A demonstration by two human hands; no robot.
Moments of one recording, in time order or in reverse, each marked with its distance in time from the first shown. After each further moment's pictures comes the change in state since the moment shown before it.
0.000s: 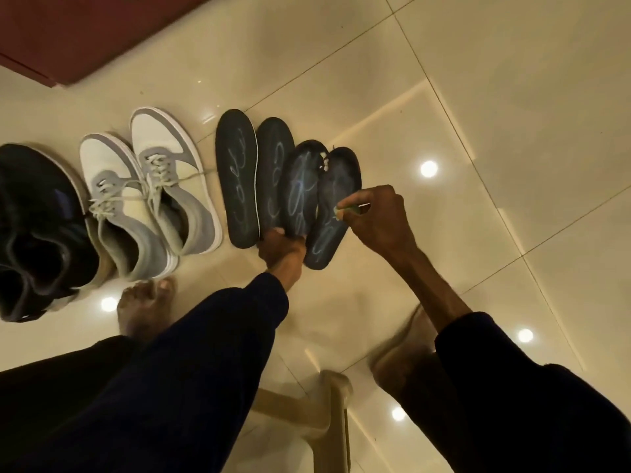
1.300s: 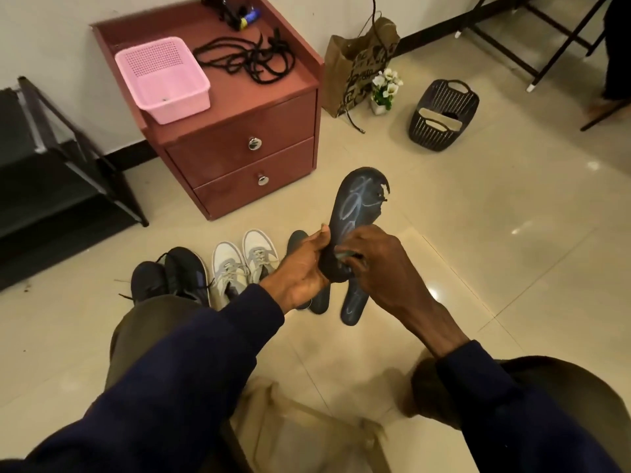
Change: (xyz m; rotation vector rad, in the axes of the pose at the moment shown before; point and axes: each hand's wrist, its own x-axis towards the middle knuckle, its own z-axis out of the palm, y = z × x) left_hand -0.234 0.075 -0.285 -0.746 -1.017 0.263; right_hand -0.221 -0.238 -0.065 -0.359 0.256 -0.809
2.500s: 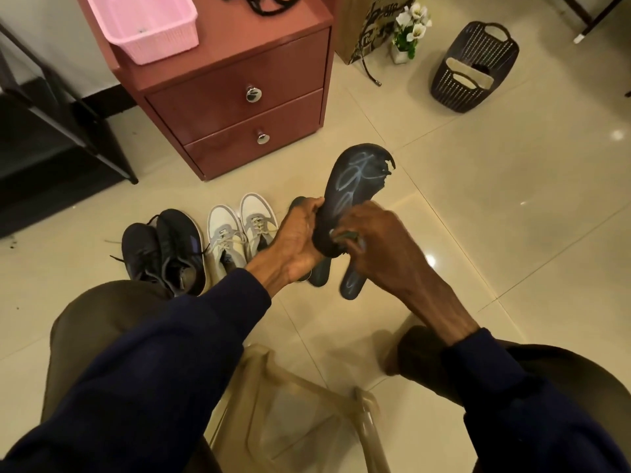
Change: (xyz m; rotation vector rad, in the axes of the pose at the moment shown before) left_hand 0.036 0.013 -0.017 -0.044 0.057 -0.068; right_hand 0.025 0.014 0.018 -0.005 -0.185 -0.021
